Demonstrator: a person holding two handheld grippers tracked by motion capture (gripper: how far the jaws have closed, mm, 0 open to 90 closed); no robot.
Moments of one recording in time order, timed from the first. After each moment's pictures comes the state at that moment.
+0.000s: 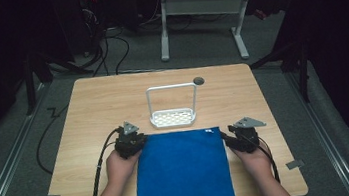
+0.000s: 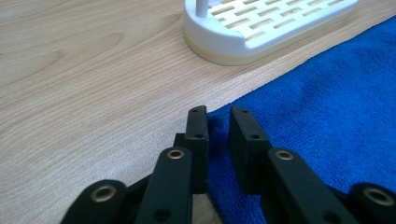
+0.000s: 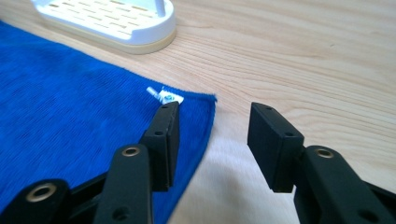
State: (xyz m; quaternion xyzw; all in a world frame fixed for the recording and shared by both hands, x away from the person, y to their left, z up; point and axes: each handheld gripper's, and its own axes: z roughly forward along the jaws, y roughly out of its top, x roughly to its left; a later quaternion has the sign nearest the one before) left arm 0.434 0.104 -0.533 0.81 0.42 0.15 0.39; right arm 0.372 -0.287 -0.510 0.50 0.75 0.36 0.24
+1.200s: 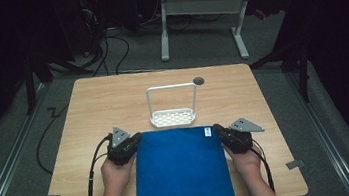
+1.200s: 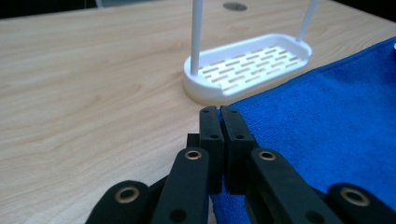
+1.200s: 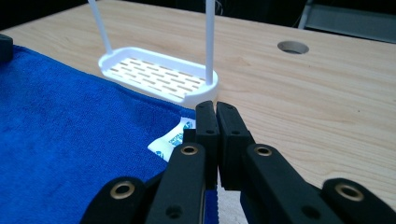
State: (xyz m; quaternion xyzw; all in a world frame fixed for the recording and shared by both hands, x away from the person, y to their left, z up) left arm 0.392 0.122 -0.504 0.75 0.40 0.21 0.48; right arm 0.360 -0.260 -0.494 0.45 0.72 0.45 0.27
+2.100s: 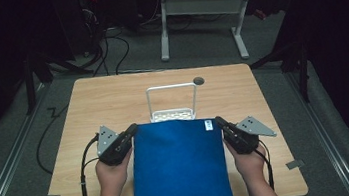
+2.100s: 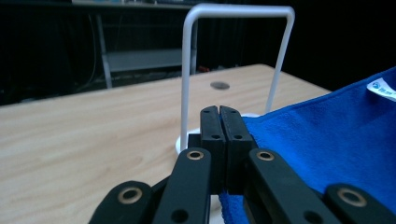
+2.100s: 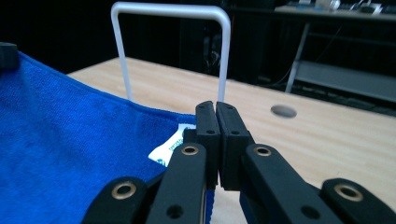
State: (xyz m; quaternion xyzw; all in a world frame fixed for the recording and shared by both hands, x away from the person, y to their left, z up) left arm 0.365 0.130 -0.452 0.69 0.37 0.26 0.57; right arm 0.334 -0.253 -0.447 0.41 0.68 0.51 0.32
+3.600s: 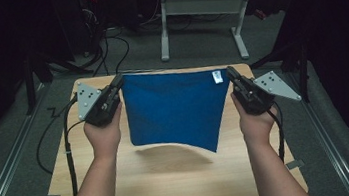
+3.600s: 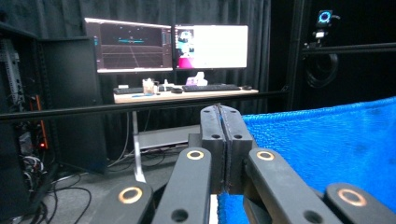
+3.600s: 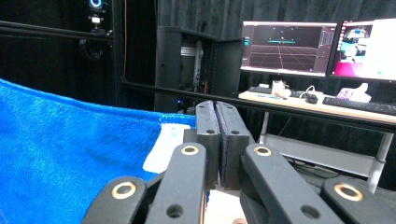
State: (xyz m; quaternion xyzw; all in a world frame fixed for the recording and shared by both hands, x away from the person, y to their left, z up) left arm 0.407 0.129 -0.338 0.60 0.34 0.36 0.63; right arm 0.368 -0.259 -0.327 0.38 0.59 0.58 0.42
